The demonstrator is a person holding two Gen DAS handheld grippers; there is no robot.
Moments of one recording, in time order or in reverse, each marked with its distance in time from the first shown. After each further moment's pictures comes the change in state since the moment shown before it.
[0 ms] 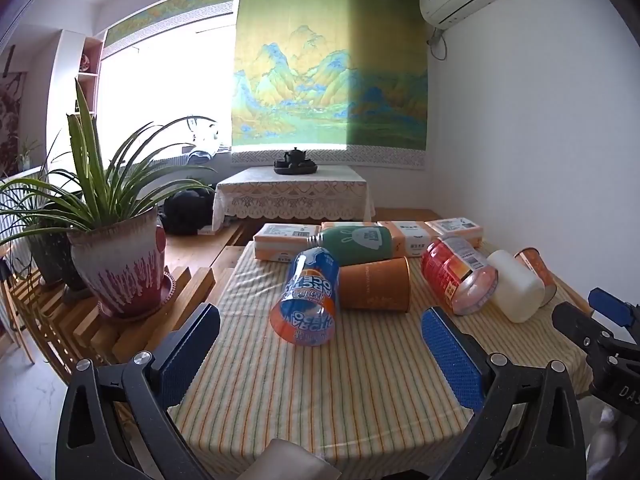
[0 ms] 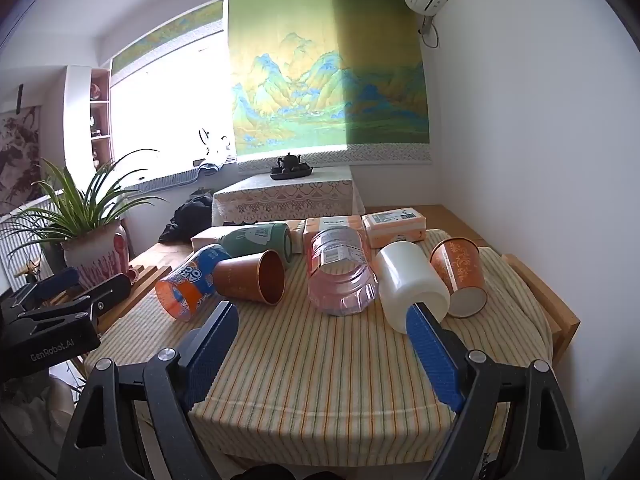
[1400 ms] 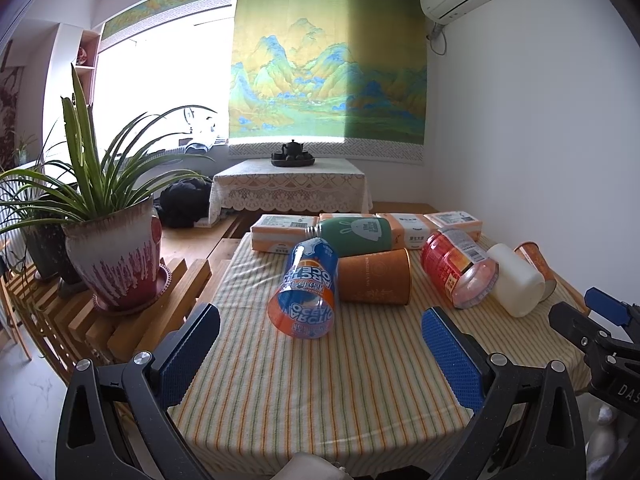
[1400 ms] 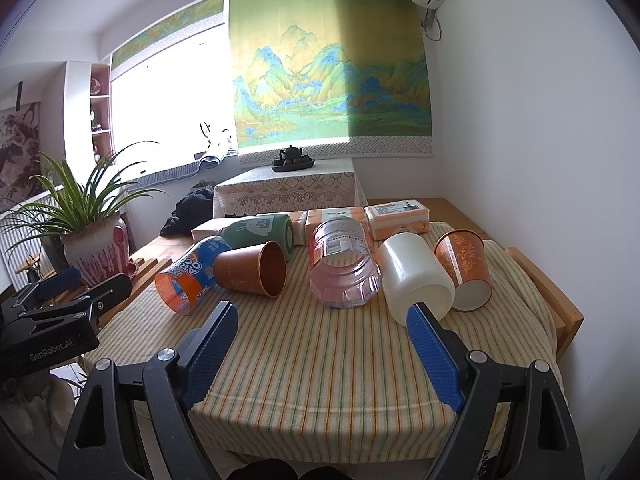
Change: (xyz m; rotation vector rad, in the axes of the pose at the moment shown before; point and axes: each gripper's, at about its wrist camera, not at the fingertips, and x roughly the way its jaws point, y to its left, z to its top) left arm 0.005 0.001 -0.006 -0.010 0.022 -0.016; right arm 0.007 0.000 -0.001 -0.010 0.033 0.005
